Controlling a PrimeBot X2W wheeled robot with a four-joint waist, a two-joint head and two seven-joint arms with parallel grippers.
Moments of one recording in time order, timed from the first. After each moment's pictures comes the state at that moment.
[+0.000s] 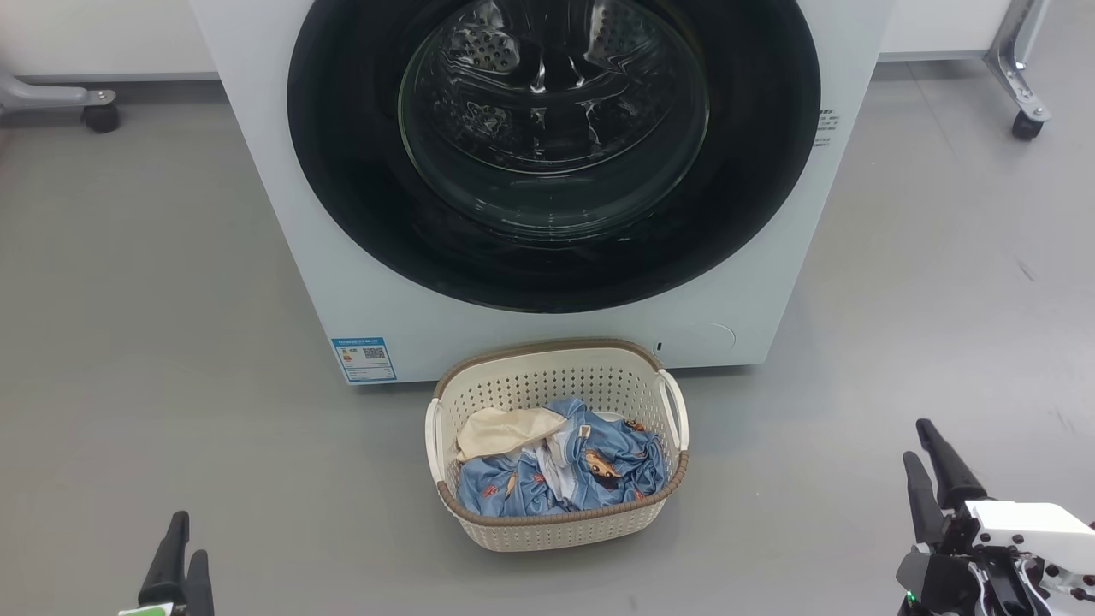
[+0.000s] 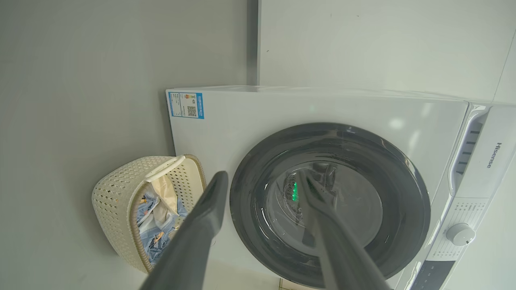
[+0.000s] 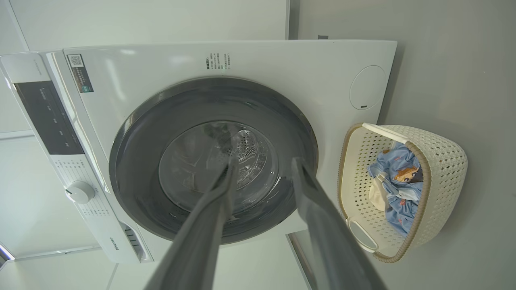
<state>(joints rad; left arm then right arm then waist) -0.02 0.03 0.06 0.26 -1.64 -0.08 0.09 -0.01 -0.09 -0.01 0.27 1.72 0.09 0.01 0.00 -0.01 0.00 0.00</state>
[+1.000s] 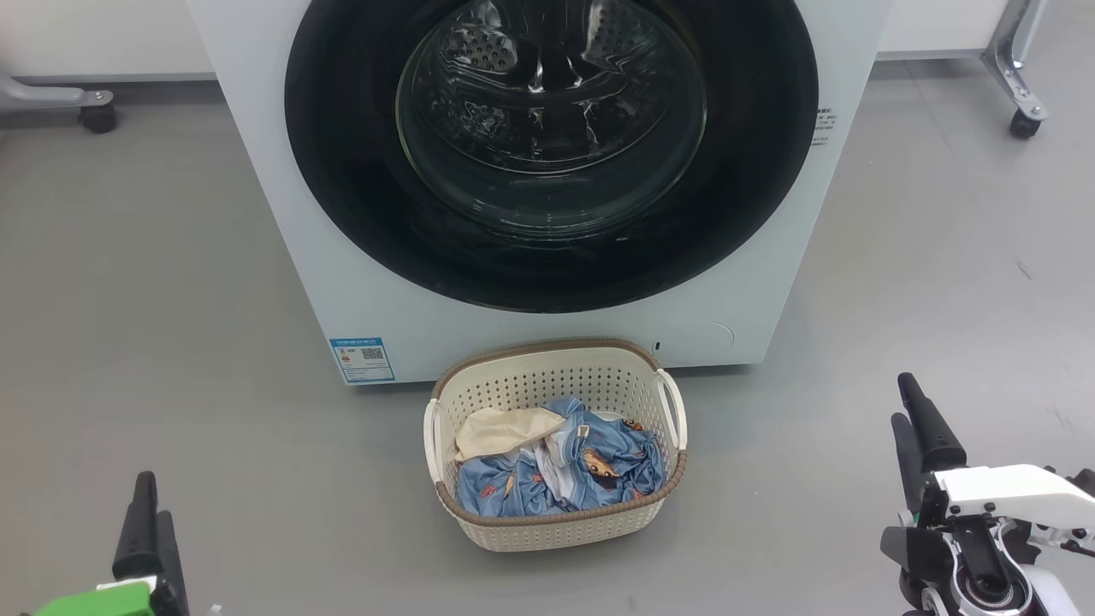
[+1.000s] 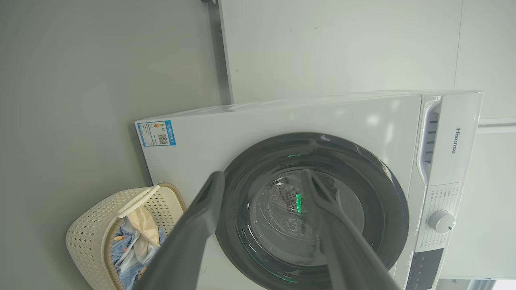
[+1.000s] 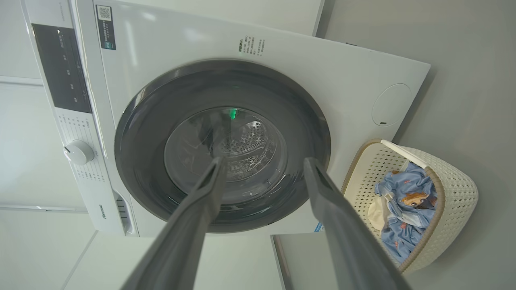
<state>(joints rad) -0.03 0.04 0.05 0.16 -1.56 -0.09 0.01 -0.05 -0.11 0.07 0.22 1.59 0.09 -0.04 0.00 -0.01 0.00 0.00</state>
